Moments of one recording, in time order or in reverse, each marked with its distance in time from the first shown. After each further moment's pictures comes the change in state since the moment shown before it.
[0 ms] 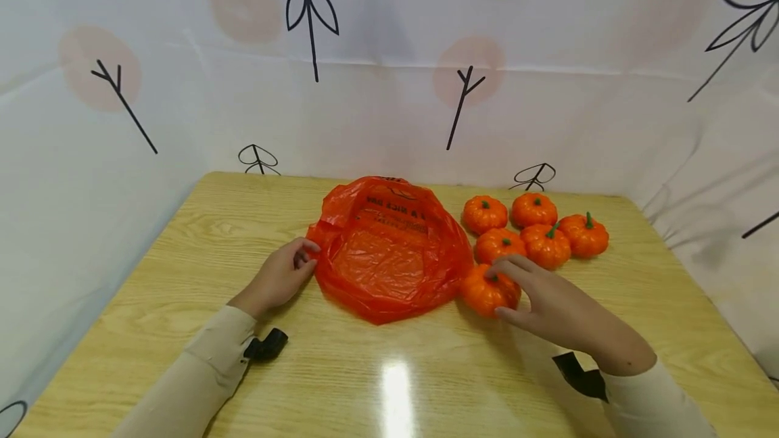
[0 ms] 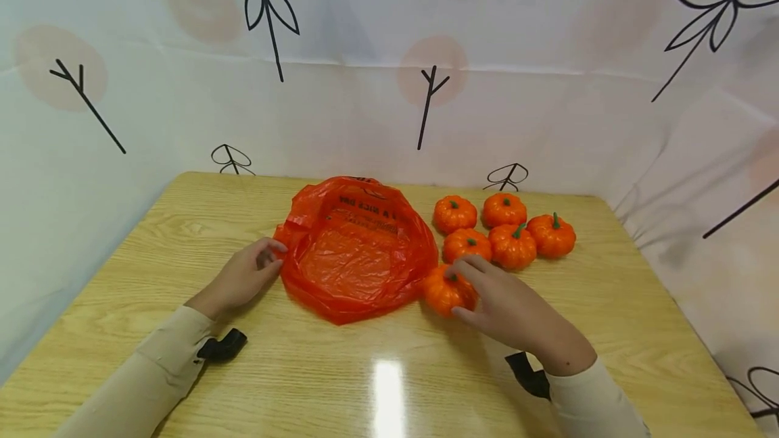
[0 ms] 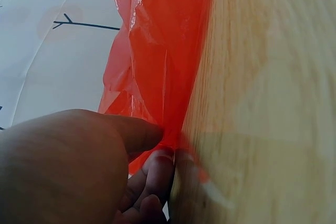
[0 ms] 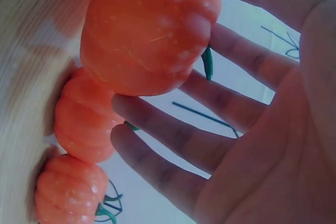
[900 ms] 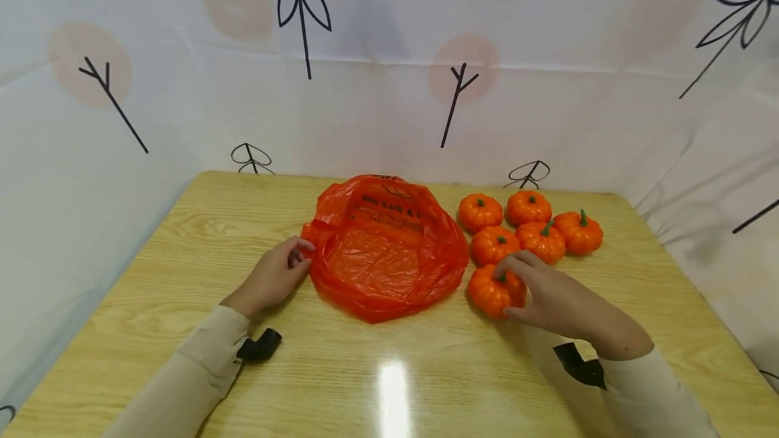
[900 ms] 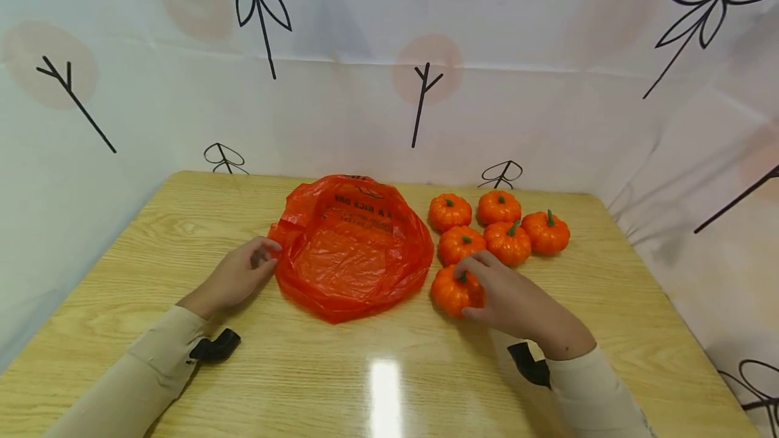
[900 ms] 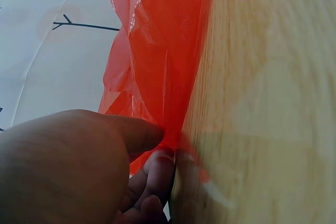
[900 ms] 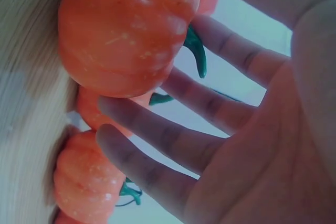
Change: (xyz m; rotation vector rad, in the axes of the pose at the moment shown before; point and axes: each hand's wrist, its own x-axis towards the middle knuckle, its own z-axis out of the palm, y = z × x) left_hand 0.001 0.000 -0.001 0.018 -0.002 0.019; right_hand 0.002 0.020 0.000 0.021 -0.070 0.079
